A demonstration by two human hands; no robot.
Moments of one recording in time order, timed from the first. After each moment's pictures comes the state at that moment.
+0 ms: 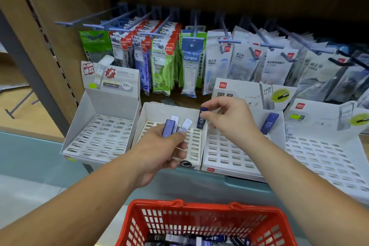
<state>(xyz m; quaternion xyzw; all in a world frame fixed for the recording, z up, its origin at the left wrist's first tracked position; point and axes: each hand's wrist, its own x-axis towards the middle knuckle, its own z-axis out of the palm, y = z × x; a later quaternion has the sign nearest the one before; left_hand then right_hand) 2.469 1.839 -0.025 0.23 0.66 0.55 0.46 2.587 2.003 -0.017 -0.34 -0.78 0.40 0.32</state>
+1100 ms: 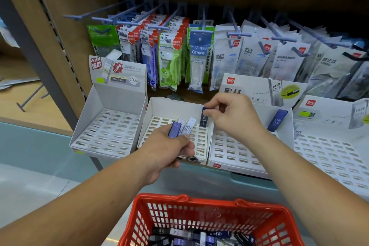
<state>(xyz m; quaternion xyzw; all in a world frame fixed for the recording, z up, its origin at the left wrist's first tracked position) 2.470 1.836 -0.035 0.23 0.69 0.53 0.45 2.584 1.998 -0.017 -0.30 -0.86 0.28 0.30</state>
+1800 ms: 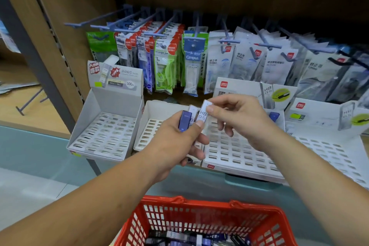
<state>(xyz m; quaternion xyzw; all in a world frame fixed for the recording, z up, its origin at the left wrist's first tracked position) 2.499 1.841 -0.005 0.33 0.64 0.56 0.41 2.619 1.991 0.009 -0.25 -0.75 0.54 0.29</state>
